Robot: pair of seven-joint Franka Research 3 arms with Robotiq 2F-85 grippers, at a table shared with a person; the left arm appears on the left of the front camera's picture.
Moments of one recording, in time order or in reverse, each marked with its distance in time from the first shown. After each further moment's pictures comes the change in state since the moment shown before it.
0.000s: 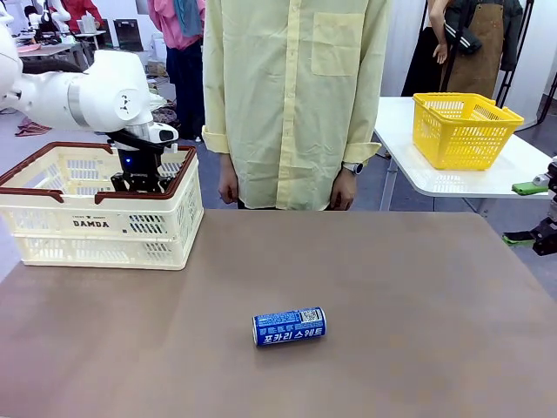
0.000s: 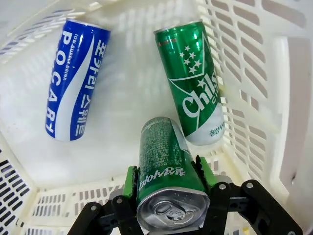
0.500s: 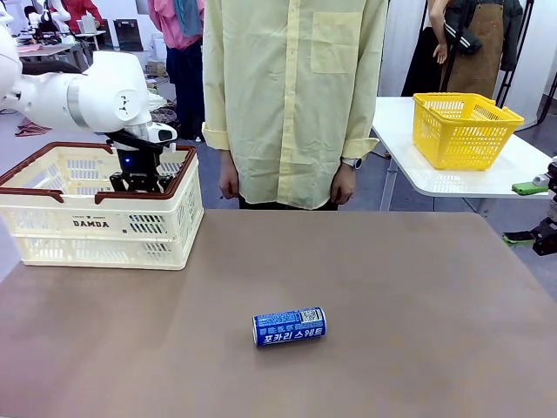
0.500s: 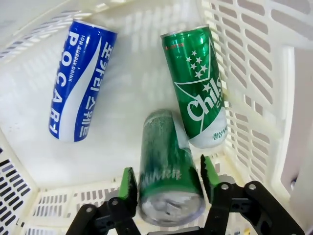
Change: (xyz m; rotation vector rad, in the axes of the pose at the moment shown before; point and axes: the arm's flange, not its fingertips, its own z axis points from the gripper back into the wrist) left arm 0.002 0.004 0.003 0.000 -0.010 0.016; right arm 0.000 0.000 0.000 0.000 0.000 0.000
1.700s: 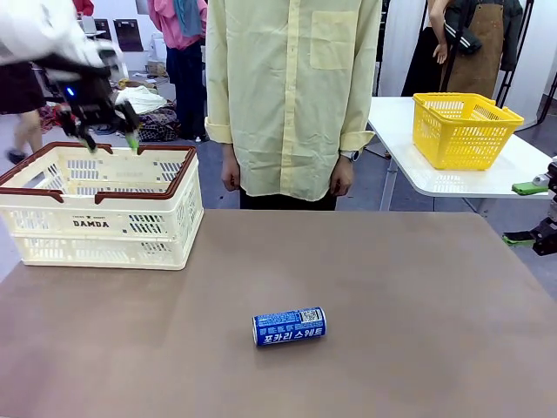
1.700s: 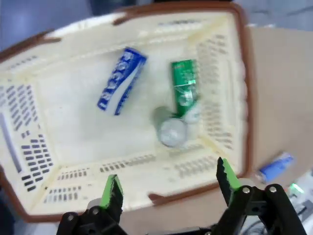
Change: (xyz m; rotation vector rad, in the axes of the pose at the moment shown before) left arm -0.069 0.054 0.174 -0.155 -0.262 0.066; right arm 0.000 0.000 0.000 0.000 0.000 0.000
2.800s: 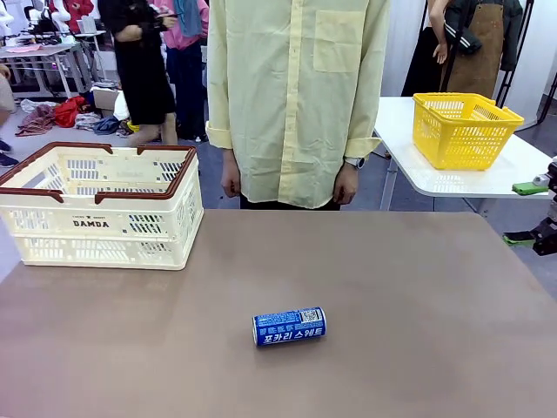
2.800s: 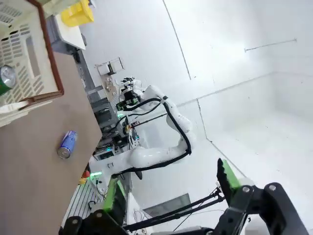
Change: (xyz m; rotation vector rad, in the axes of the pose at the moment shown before) left arm -0.213 0.252 -0.009 -1.465 -0.144 0.131; right arm 0.000 0.000 0.000 0.000 0.000 0.000
